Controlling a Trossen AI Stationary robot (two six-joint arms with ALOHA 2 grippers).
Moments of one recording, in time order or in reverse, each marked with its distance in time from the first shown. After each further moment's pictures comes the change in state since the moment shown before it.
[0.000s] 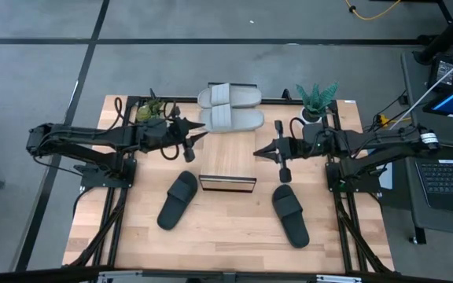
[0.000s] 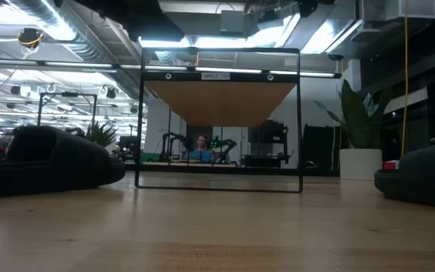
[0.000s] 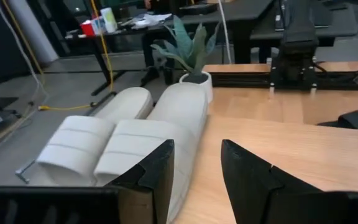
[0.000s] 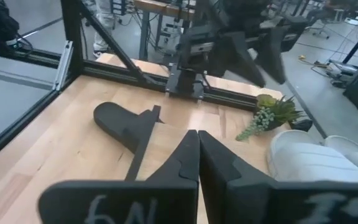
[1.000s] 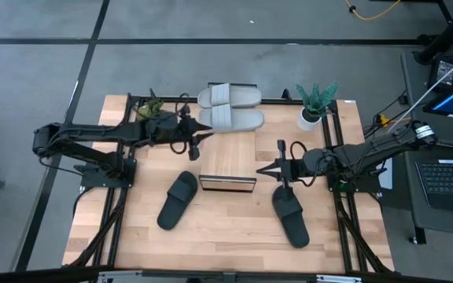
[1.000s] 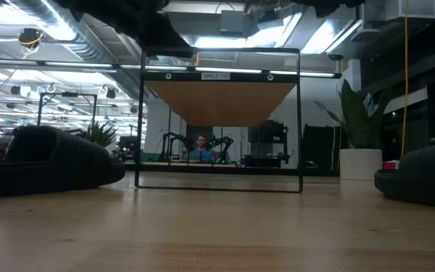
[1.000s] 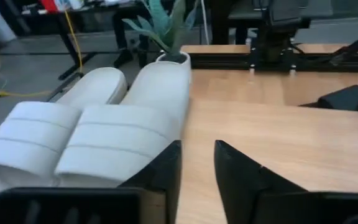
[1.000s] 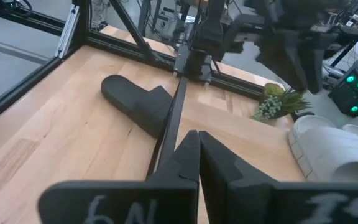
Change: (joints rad) left arm 0.114 0.114 0.041 -0.016 0.227 -0.008; right arm 0.233 0.000 -0.121 0.062 0.267 -0.028
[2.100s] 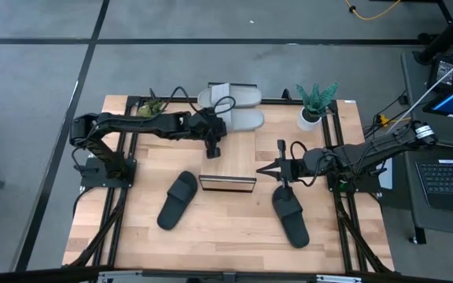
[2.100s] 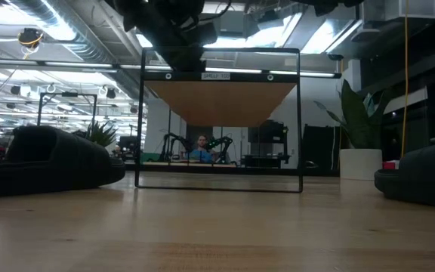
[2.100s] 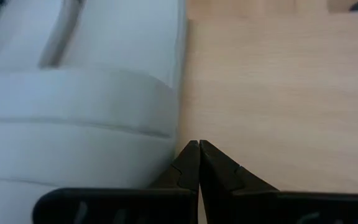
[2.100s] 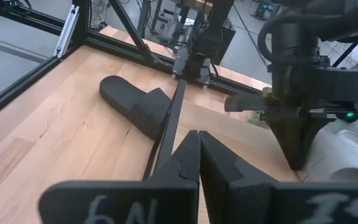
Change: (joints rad) left arm 0.029 0.419 0.346 -0.312 -0.021 0.106; right arm -0.003 0.000 0.000 0.010 0.001 -0.029
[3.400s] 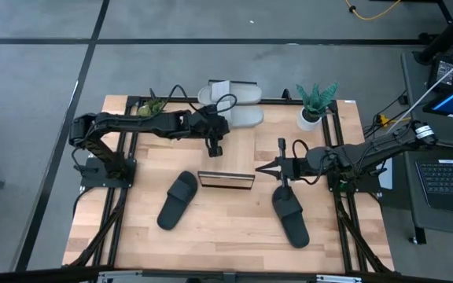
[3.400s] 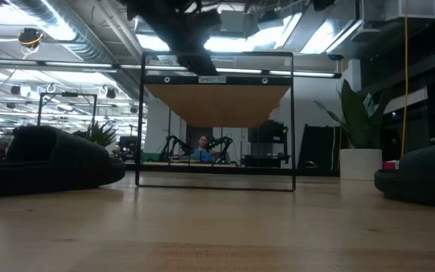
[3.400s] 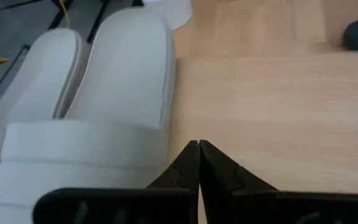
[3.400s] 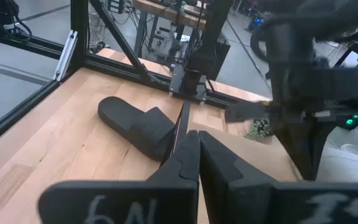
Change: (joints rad) left arm -0.027 -0.006 0.069 -0.026 -0.034 0.044; right arm 0.000 0.000 0.000 0.074 -0.001 0.019
